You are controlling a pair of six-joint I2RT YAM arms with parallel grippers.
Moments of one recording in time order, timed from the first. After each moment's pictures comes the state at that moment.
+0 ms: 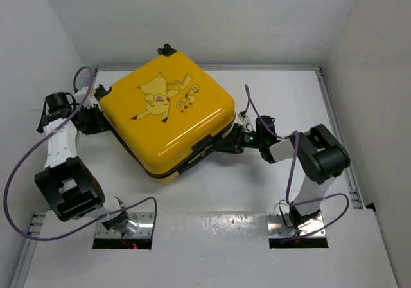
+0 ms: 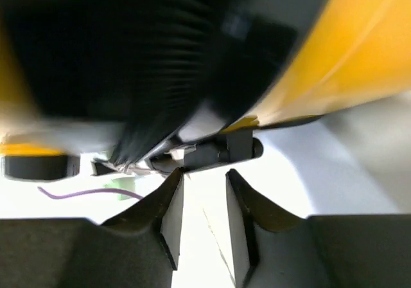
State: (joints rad) left arm 0.52 1.40 1.13 -0.70 0.54 0.26; right arm 0.36 1.83 0.54 0.86 -0.85 0.99
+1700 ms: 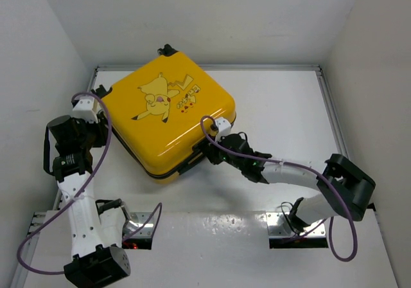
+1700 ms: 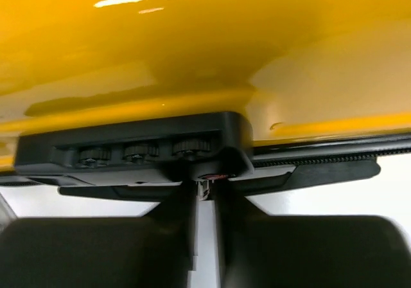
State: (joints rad) left arm 0.43 0.75 0.86 -0.59 0.36 0.18; right arm 0.91 1.43 0.59 0.41 0.13 0.34
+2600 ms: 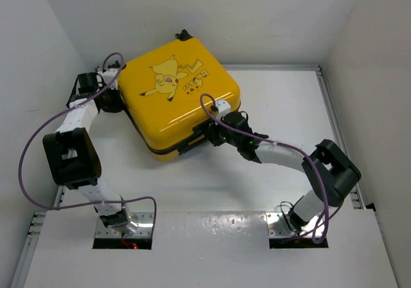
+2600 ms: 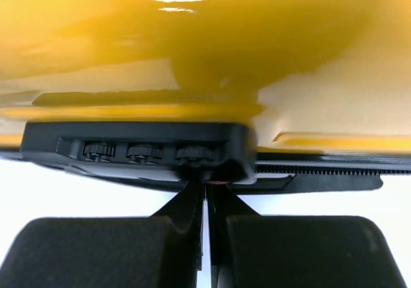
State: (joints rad) left arm 0.26 1.67 1.26 -0.43 0.41 0.24; right arm 0.72 1.58 0.78 0.34 -0.04 0.26
